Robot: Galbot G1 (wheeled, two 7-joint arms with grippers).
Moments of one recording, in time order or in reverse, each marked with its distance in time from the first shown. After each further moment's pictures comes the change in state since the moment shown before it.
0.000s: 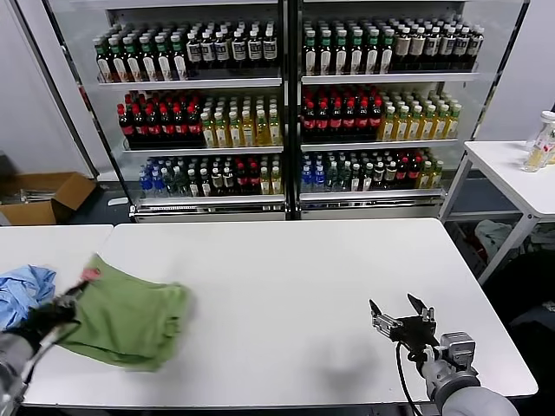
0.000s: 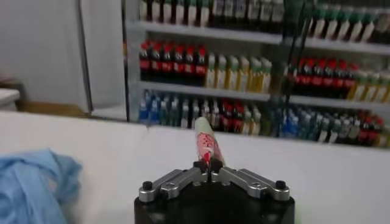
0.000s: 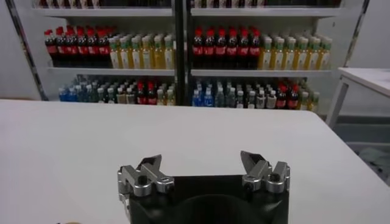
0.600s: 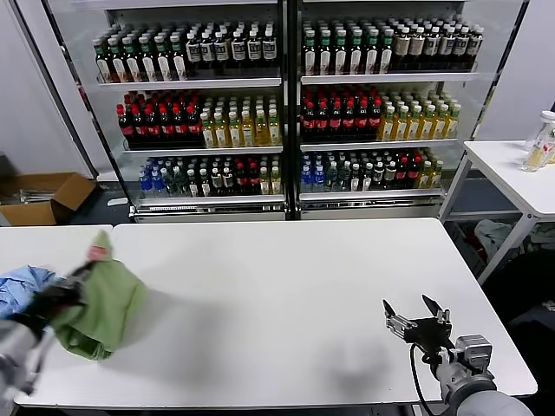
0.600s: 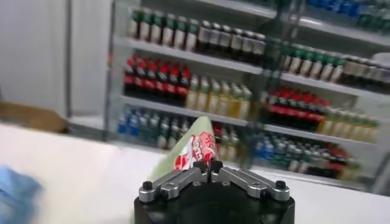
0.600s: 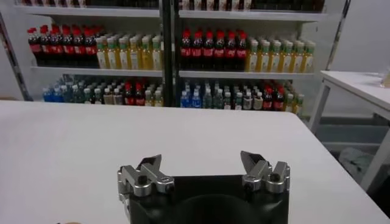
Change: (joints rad) left arm -0.046 -0.098 0.138 -0.159 -0.073 0.021 -0.124; right arm -0.050 -0.014 0.065 0.007 0.004 0.009 -0.006
